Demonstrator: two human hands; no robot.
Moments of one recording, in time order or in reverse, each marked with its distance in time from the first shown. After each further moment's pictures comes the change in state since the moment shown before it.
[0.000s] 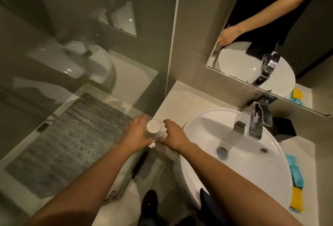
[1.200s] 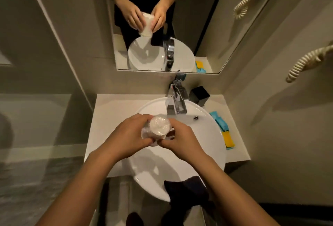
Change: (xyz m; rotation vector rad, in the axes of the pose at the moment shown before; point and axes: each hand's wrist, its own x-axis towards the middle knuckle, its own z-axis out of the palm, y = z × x) left_hand -0.008 0.192 -0.042 -0.120 -0.314 0.692; right_hand -0.162 0.052 -0.097 0.351 0.601 0.256
